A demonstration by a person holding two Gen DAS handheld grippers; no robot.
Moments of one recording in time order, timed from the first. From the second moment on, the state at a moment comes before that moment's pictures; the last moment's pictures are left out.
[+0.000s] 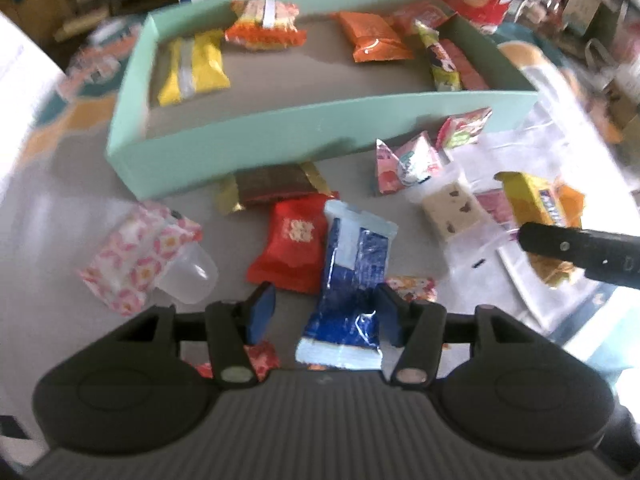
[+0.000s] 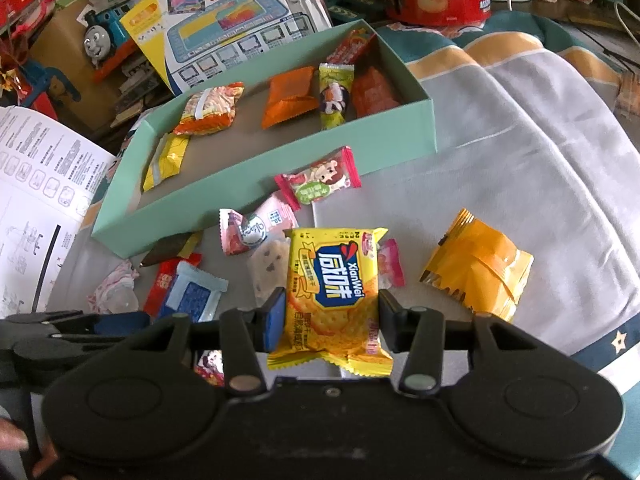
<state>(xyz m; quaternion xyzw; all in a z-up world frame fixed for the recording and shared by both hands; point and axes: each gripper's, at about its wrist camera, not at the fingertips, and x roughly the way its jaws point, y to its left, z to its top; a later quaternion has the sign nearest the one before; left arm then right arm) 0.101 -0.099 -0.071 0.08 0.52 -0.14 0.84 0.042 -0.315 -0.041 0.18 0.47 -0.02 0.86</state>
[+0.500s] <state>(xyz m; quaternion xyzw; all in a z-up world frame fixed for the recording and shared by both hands) 0.096 -0.163 -0.081 0.19 0.50 -0.15 0.83 0.030 -0.332 -0.049 0.22 0.46 -0.02 0.86</state>
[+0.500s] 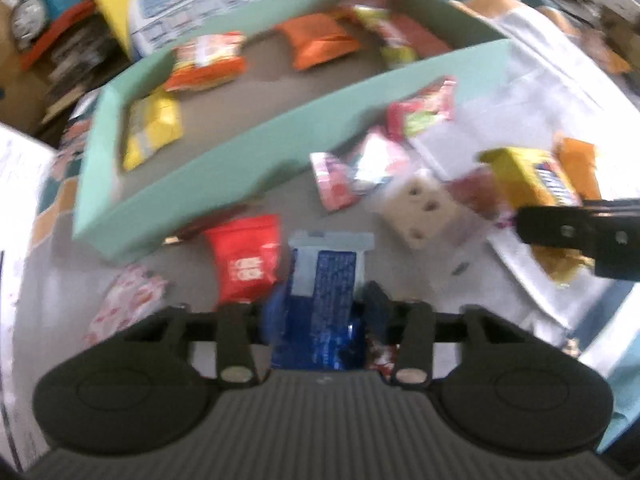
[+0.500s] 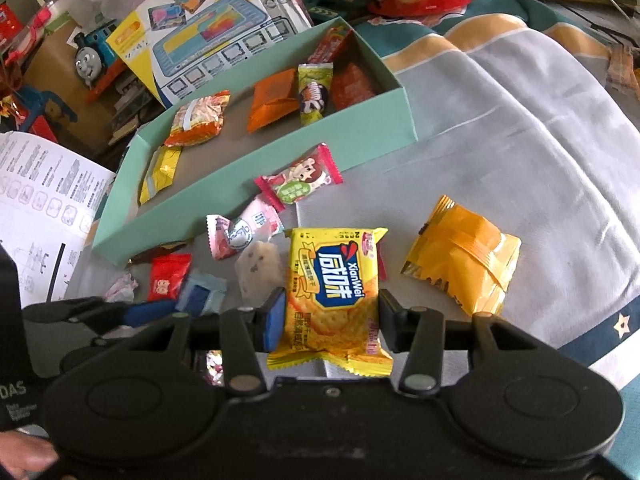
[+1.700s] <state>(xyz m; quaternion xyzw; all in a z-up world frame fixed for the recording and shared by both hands) 0.239 -0.071 -0.016 -0.02 0.46 -0.10 0.88 0.215 -0.273 0.014 0.16 0.43 0.04 0.89</state>
